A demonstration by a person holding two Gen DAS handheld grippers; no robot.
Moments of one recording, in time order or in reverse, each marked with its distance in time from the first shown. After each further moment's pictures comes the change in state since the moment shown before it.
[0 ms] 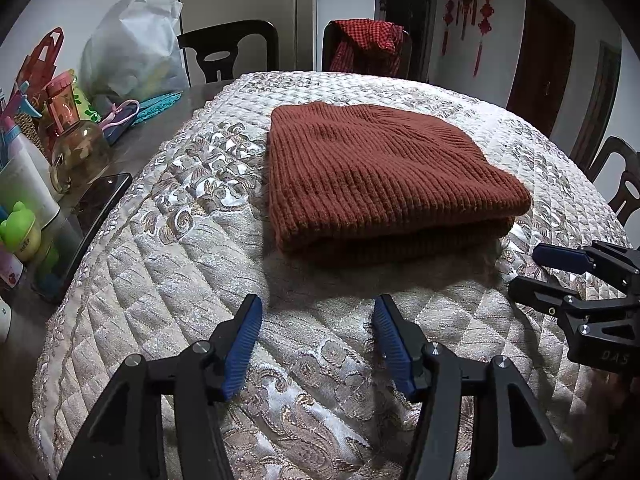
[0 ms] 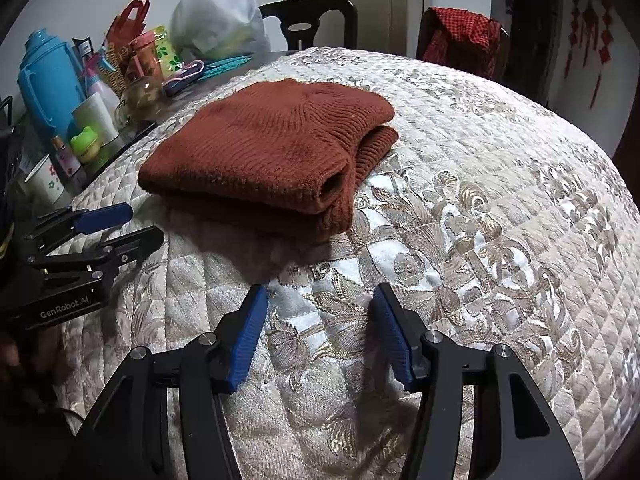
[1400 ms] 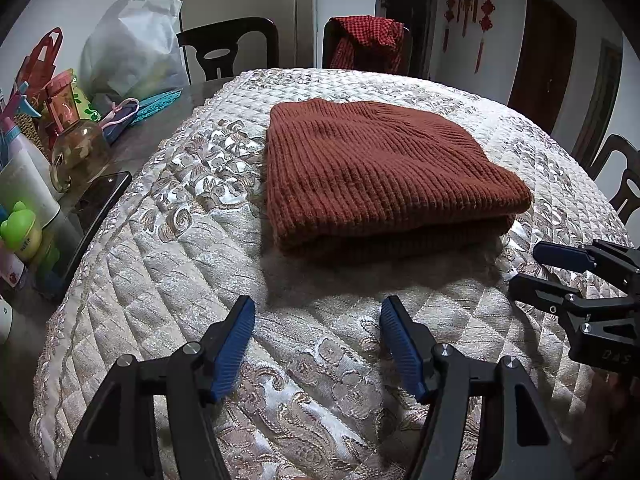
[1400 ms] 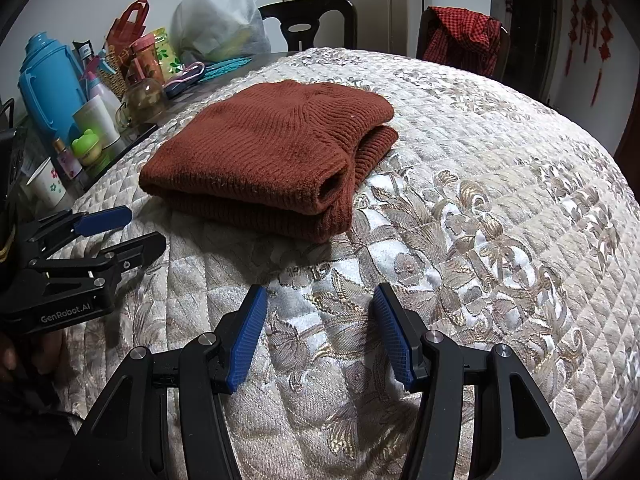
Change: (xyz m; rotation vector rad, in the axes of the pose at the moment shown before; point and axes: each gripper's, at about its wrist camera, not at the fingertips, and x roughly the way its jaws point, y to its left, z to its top) left arm 0.001 -0.002 -0.001 0.002 0.010 0.007; right arm 0.000 -0.001 0.000 0.001 0.000 0.003
